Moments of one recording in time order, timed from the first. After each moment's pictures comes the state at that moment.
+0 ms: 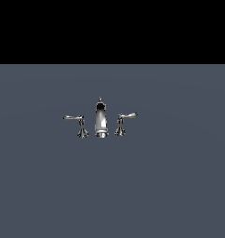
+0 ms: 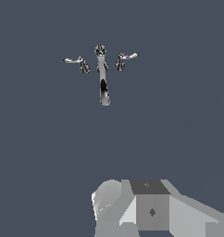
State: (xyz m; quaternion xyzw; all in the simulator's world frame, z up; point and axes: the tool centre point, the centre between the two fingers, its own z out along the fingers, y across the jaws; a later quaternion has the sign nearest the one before) arm -0.255 -0.009 0.490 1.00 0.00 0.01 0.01
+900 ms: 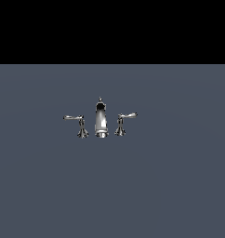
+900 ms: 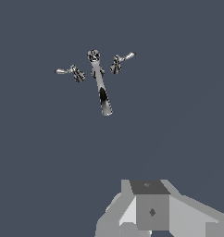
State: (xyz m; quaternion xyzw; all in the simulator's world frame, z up) arm -0.223 0.008 0.450 1.00 -0.07 0.01 0.01
